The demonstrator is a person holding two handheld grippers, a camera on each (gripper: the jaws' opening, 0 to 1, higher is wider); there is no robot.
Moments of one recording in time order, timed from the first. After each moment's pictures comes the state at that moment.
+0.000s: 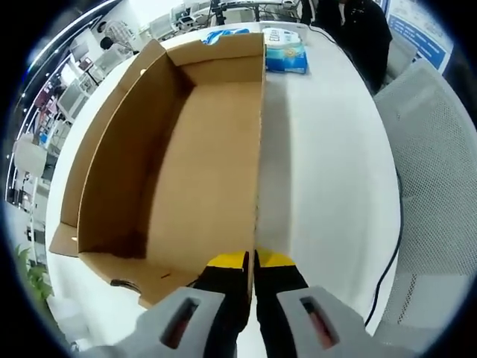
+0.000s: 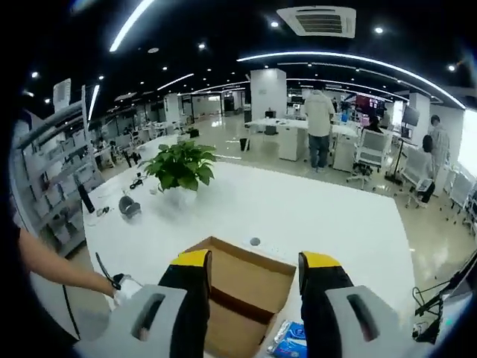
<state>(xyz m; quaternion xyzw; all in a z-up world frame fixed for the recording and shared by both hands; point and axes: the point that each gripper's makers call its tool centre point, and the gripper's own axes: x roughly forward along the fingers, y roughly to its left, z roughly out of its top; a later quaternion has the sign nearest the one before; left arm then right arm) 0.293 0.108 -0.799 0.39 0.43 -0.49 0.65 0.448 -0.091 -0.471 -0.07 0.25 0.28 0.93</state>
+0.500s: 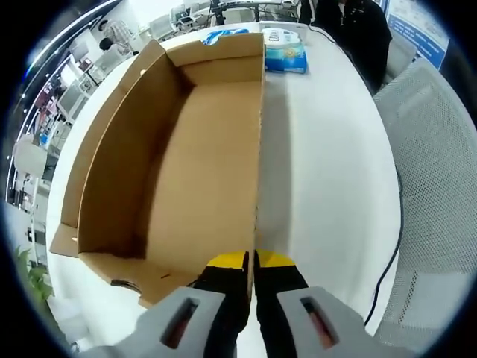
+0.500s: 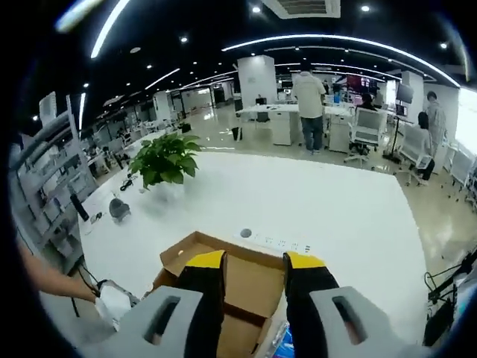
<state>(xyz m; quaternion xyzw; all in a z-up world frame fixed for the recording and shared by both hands) 0.292 0.108 -0.799 0.39 0.43 -0.49 0.65 0.496 -0.098 -0.519 -0.02 0.30 0.24 0.92</state>
